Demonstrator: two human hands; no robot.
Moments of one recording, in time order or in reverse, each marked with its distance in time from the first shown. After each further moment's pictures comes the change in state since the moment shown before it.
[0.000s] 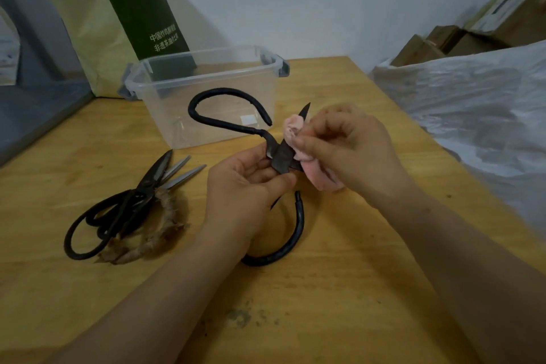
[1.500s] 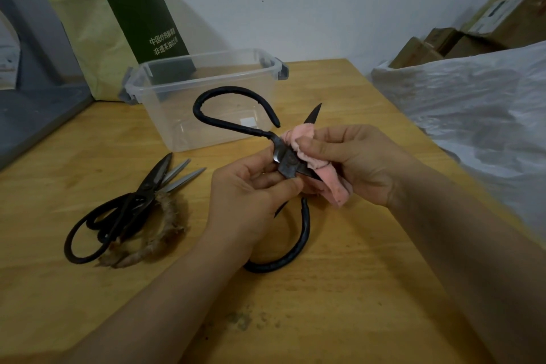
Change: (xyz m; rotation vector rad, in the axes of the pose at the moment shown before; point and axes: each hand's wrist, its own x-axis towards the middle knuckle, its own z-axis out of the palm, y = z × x) left_hand -0.003 0.000 0.003 -0.043 -0.089 0.048; right_hand 0.004 -0.002 -0.011 0.662 -0.299 0.555
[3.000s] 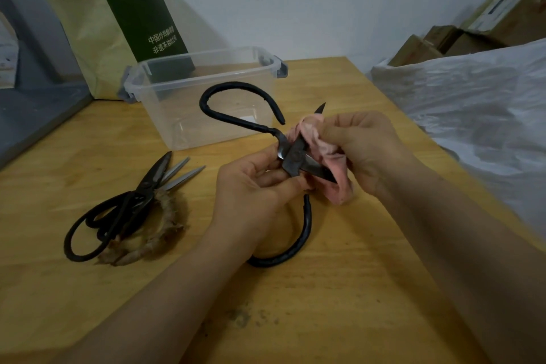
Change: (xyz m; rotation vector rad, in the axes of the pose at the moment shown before) left_hand 0.001 -0.001 0.003 0.049 -0.031 -0.004; right_hand 0.002 -0.006 0.007 -0.077 0.310 -0.149
